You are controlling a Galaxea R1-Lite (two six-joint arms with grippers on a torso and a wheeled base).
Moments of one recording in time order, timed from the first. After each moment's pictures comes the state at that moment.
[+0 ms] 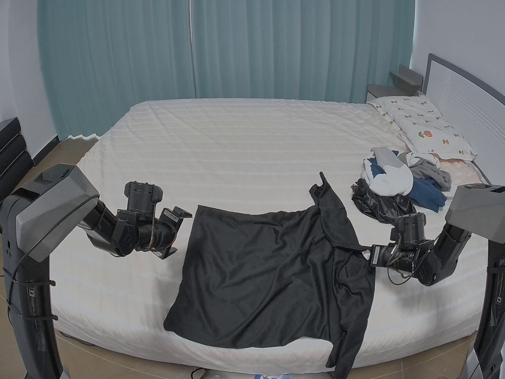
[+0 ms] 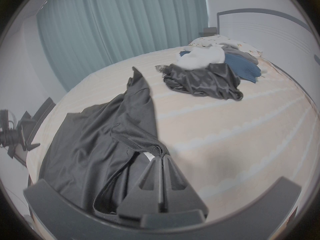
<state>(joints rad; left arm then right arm) -0.20 2.30 -1.15 -0.48 -0.11 -1.21 0.14 2.30 -0.73 -0.91 -0.08 0.28</state>
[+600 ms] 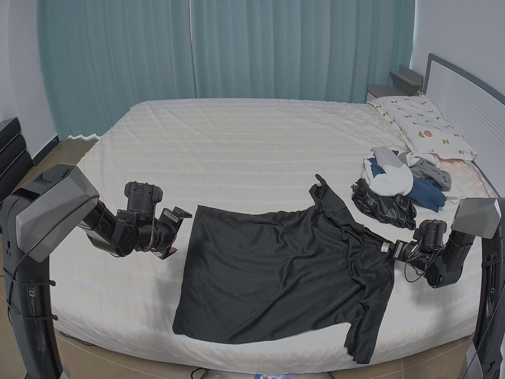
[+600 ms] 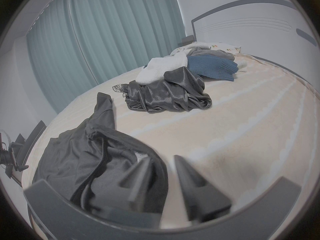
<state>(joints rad) -0.20 2.30 -1.15 -0.48 -0.11 -1.21 -0.08 2.48 -0.77 -1.19 0.01 0.28</state>
